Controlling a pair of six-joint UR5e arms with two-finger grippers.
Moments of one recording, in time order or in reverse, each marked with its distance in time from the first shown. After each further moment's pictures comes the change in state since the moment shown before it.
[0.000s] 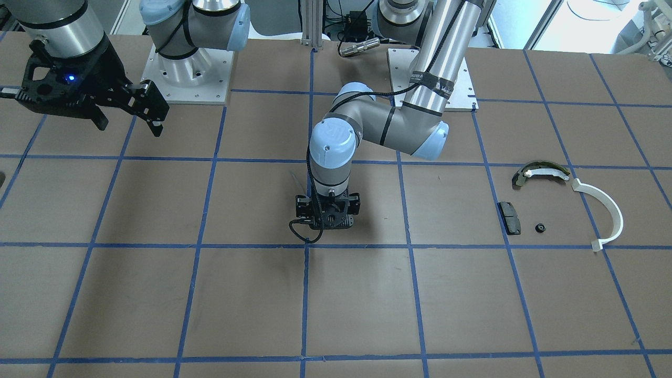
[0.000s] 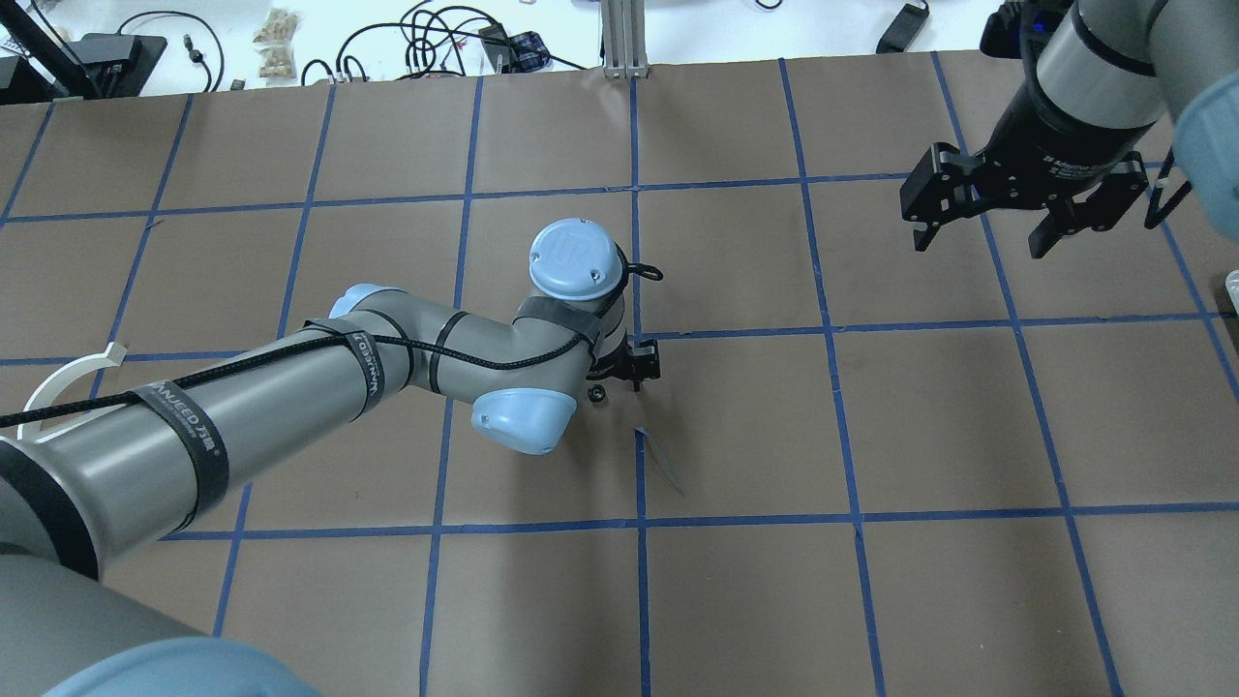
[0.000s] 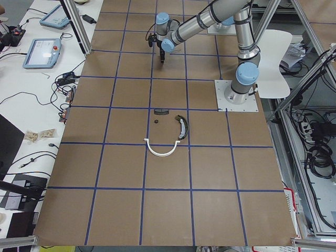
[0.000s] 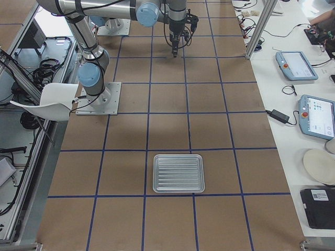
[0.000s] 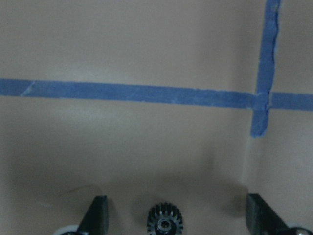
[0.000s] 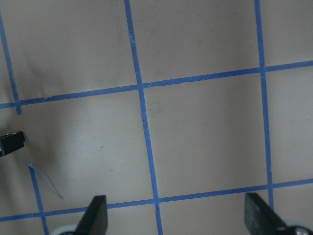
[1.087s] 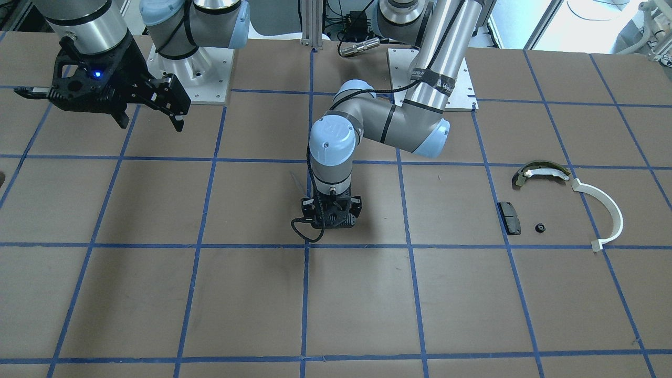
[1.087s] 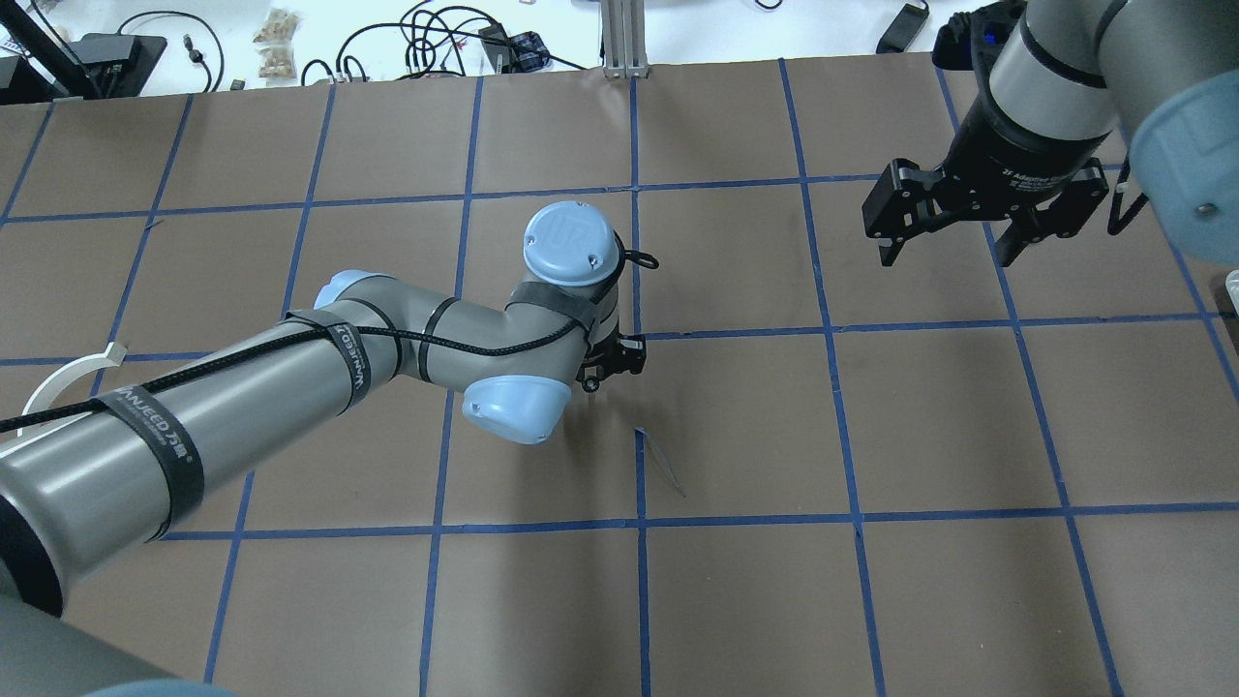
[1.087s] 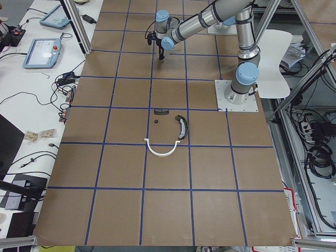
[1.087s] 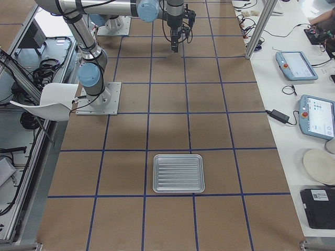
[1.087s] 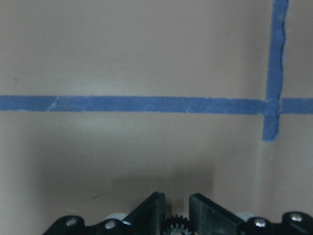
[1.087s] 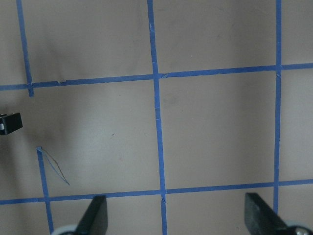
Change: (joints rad) left arm 0.008 0.045 0.028 -0.070 0.036 0.044; right arm 0.066 -0.006 -0.002 0.019 -0.034 0.000
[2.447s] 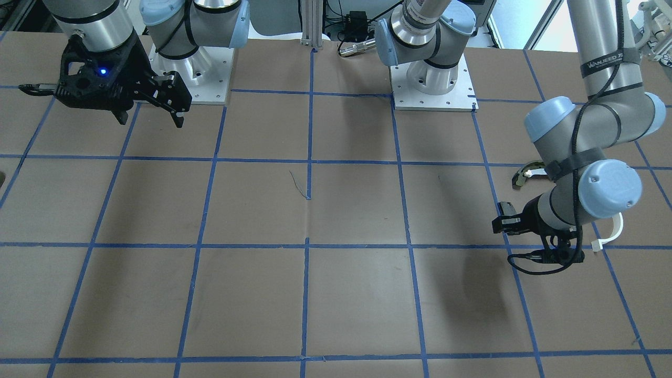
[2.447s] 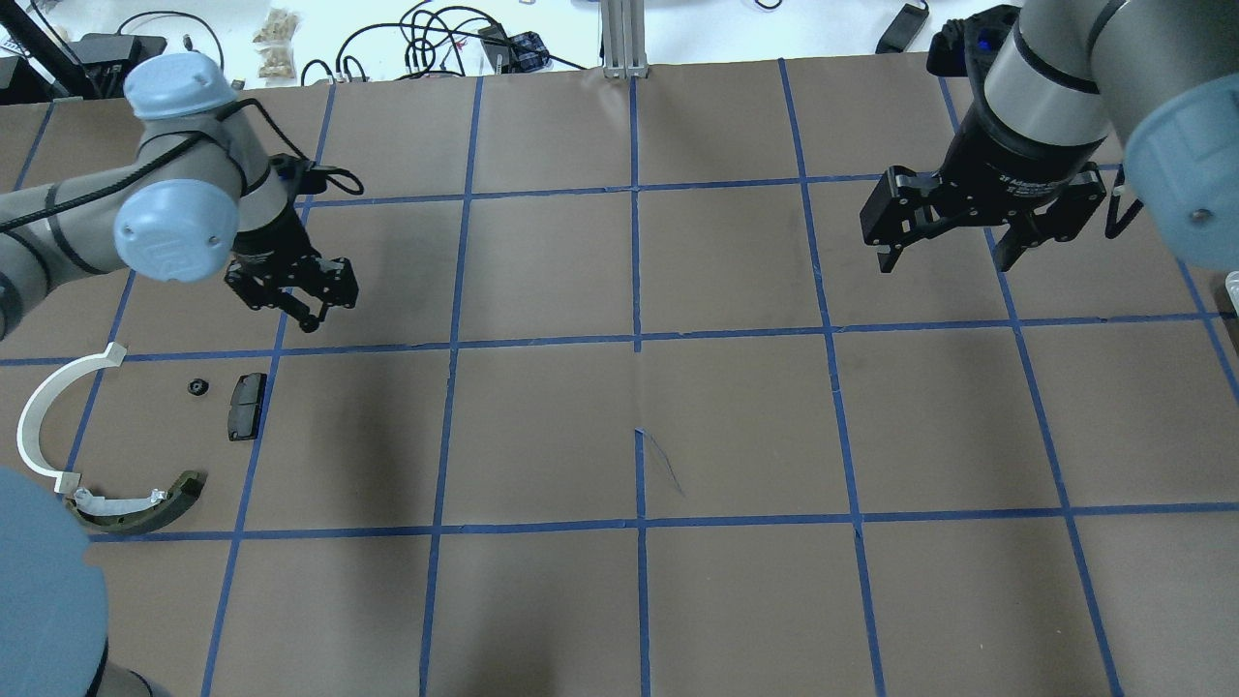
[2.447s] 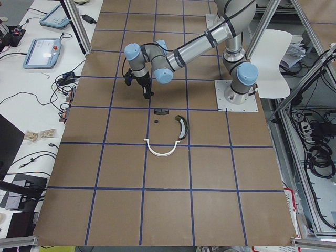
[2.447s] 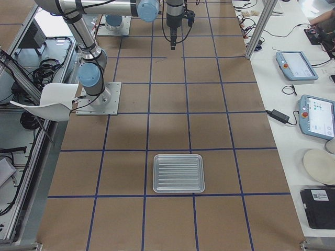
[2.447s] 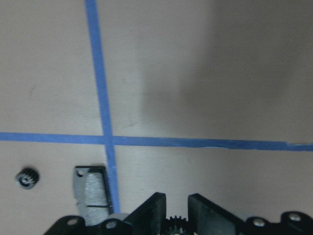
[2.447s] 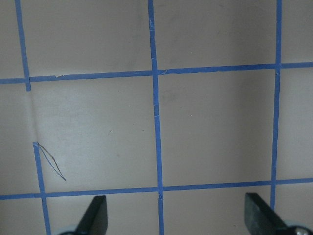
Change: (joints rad) left arm 0.707 0.050 0.130 -0.375 0.104 0.709; right arm 0.003 -0.001 0.005 0.004 -0.004 -0.011
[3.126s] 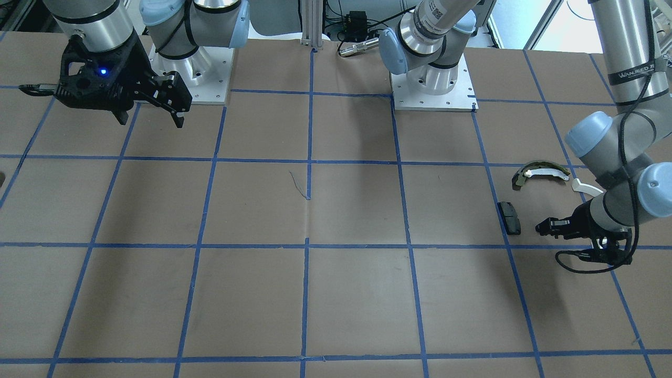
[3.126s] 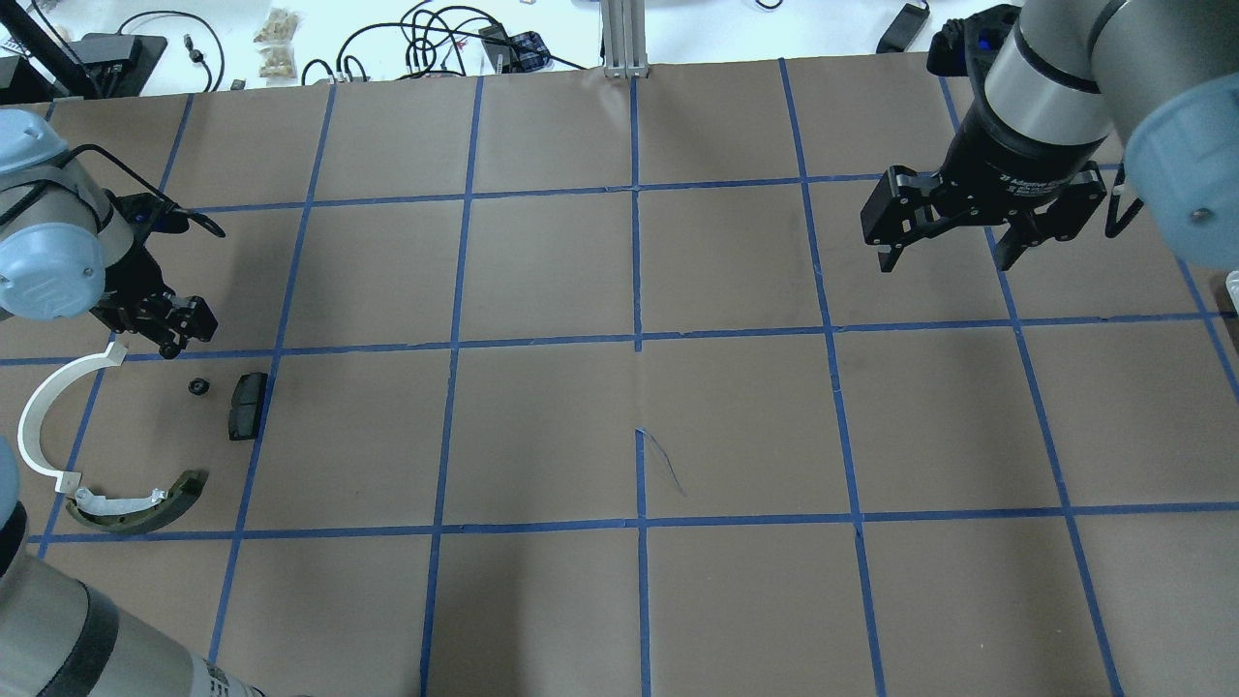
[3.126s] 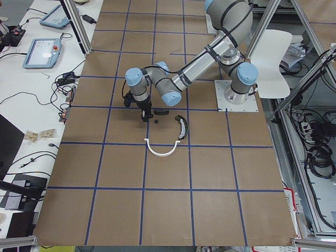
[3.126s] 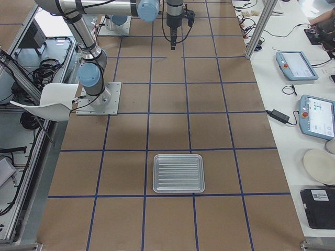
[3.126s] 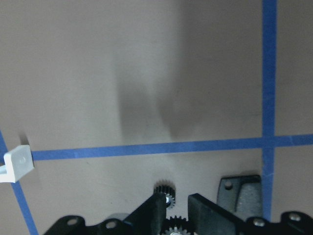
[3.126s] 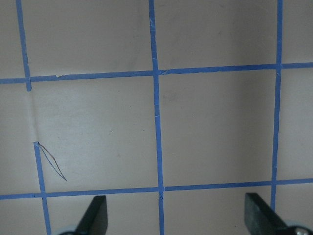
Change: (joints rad) left arm 0.189 -0.068 -0.010 0.171 0.007 0.297; right arm 0.001 0.000 0.000 0.000 0.001 0.000
